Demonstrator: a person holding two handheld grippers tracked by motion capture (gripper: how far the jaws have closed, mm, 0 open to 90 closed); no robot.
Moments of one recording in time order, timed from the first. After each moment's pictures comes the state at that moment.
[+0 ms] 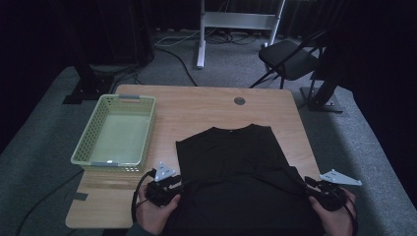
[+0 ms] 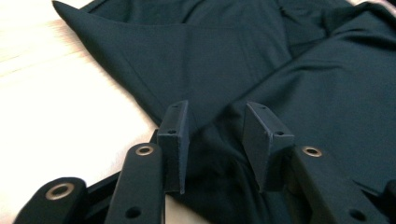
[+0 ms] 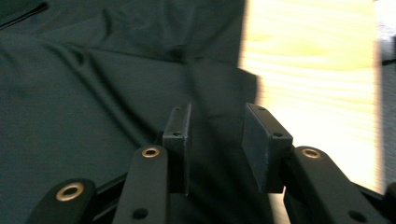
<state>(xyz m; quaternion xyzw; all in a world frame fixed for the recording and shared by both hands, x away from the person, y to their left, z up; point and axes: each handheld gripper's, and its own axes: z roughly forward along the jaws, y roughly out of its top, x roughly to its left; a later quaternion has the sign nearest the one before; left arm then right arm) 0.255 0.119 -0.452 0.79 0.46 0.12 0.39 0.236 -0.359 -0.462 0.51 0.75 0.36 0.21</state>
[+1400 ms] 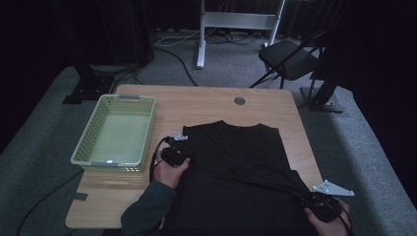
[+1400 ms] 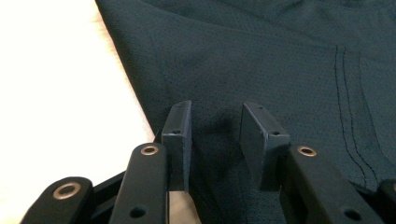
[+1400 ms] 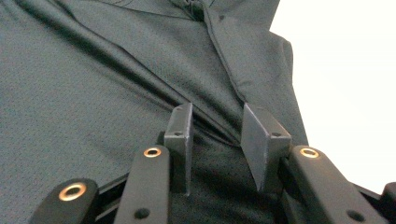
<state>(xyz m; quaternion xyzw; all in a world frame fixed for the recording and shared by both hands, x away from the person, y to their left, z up) 0.370 0.100 -0.471 0.79 0.49 0.13 0.34 0.216 -0.356 -0.484 0.50 0.77 0.35 0.20</state>
